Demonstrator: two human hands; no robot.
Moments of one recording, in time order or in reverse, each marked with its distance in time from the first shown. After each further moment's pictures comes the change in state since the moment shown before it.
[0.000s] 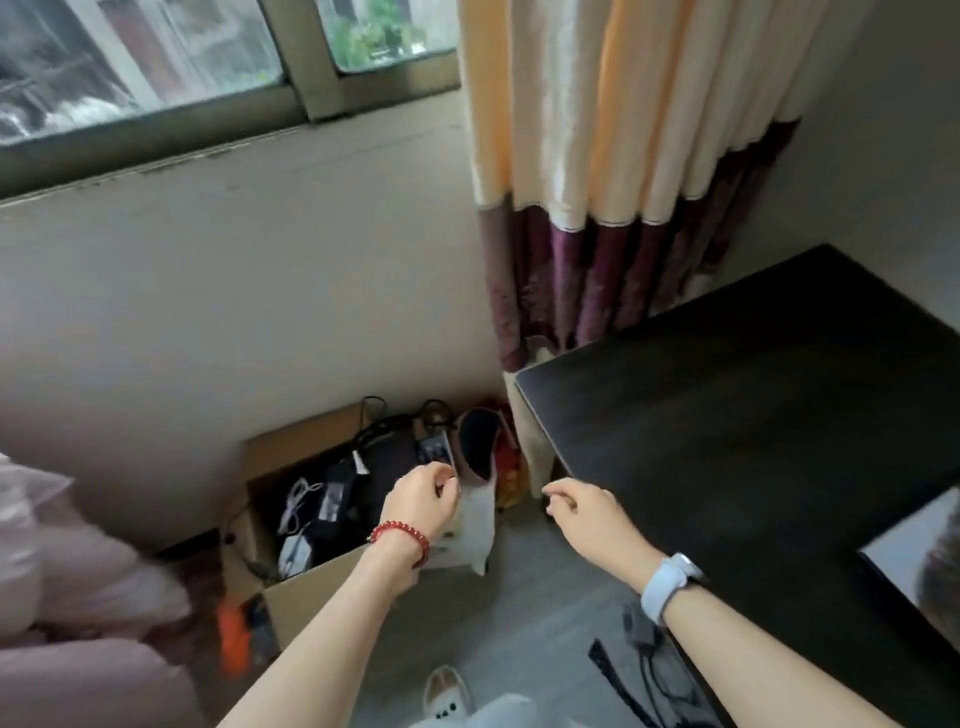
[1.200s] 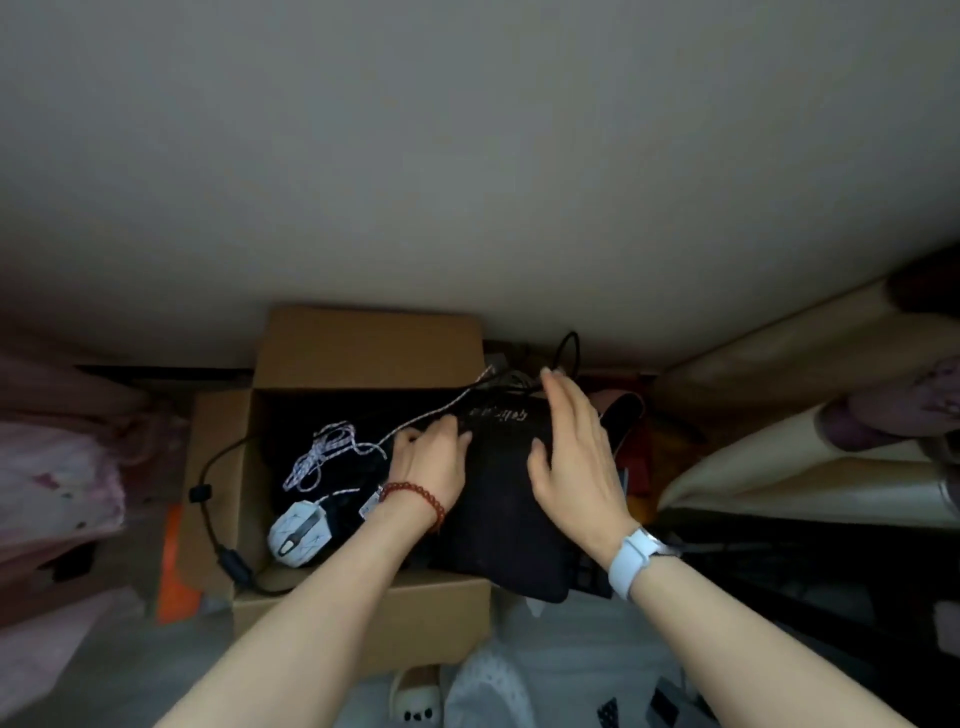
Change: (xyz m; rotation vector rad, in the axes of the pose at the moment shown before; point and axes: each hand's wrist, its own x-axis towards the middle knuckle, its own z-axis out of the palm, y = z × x) left_hand 0.245 -0.307 0.079 0.013 0.044 -0.226; right_hand 0.332 -0.079 0.279 -0.400 -0.022 -0.484
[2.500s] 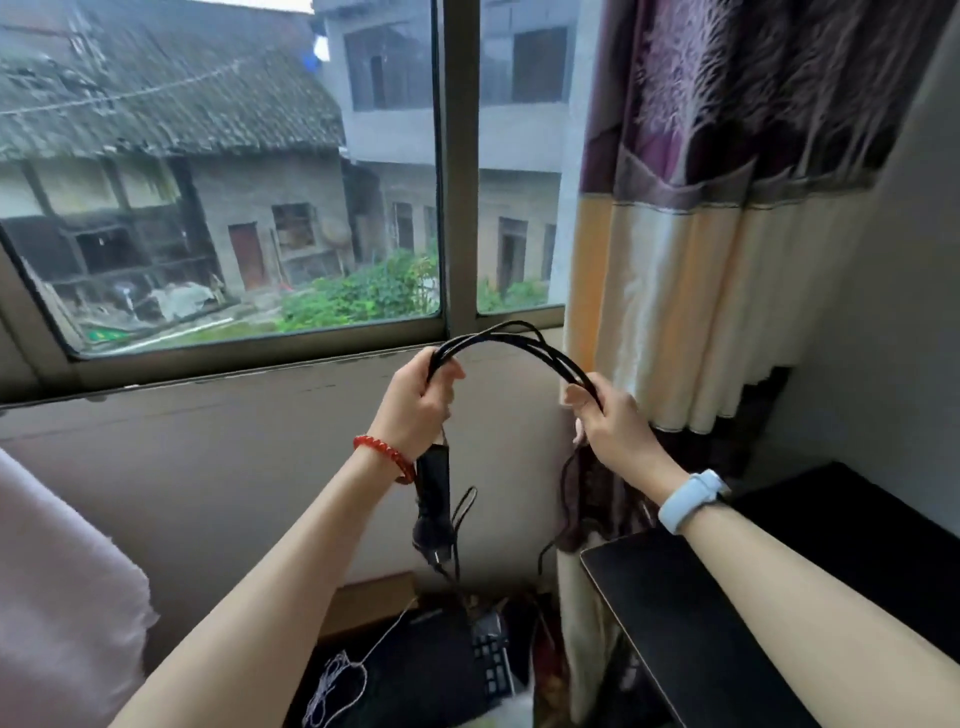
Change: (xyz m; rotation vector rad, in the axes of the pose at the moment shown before) left_hand -0.312 0.294 -0.399 -0.716 0.362 0.845; right_hand -0.231 -0.174 -0.437 0.324 0.644 -0.105
